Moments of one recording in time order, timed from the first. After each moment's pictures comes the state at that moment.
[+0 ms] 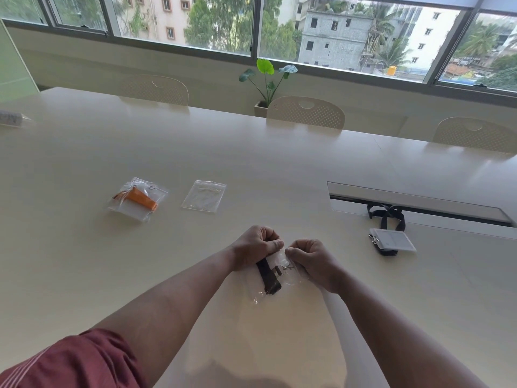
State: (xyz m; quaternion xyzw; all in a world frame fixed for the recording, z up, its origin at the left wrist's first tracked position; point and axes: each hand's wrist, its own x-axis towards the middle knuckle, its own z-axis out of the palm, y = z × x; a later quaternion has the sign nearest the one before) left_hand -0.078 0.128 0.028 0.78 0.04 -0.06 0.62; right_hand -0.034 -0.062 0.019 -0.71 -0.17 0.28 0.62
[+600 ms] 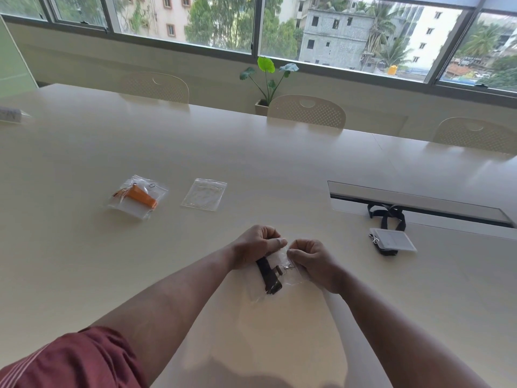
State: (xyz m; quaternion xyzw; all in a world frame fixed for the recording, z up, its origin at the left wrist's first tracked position) left_hand -0.078 0.129 0.027 0.77 0.04 -0.08 0.64; right_hand -0.033 -0.065 0.017 -0.70 -0.18 0.29 0.62
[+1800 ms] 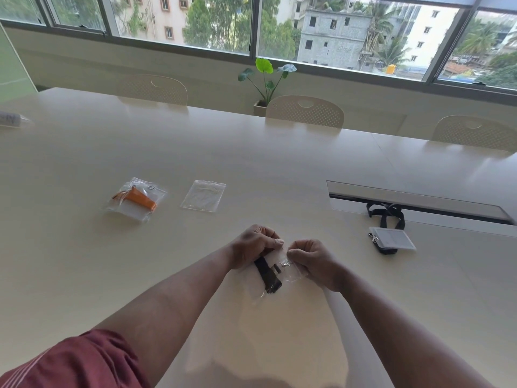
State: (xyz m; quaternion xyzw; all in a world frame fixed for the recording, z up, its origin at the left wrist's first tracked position) left_hand -0.074 0.128 0.029 0.68 0.06 -0.13 0.72; right_hand -0.034 -0.065 0.023 -0.69 -0.18 0.32 0.62
